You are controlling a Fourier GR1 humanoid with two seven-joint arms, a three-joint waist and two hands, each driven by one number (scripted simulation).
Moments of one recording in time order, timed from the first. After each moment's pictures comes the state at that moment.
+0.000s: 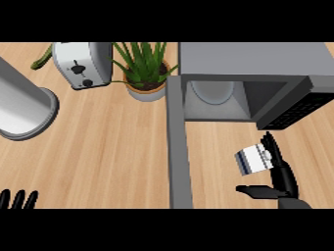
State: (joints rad) left arm 0.73 0.02 -0.09 -2.09 0.24 -0.25 -0.45; right arm -0.27 -0.15 -0.24 -0.43 0.12 0.10 -1.04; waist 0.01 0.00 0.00
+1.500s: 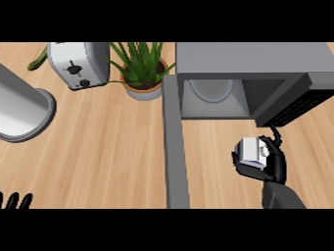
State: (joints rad) left arm 0.74 0.03 -0.06 -2.12 0.28 -0.29 -0.42; right arm -0.39 -0.08 -0.39 -0.35 0.02 -0.12 -1.09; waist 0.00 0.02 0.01
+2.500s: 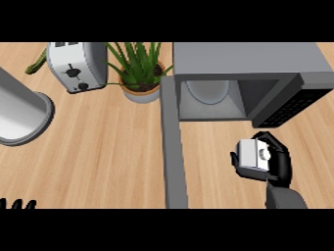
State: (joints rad) left arm 0.79 0.02 -0.09 -2.13 0.27 -0.31 -0.43; right arm -0.17 -0.03 -0.18 -0.93 0.06 -0.13 -0.87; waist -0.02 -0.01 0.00
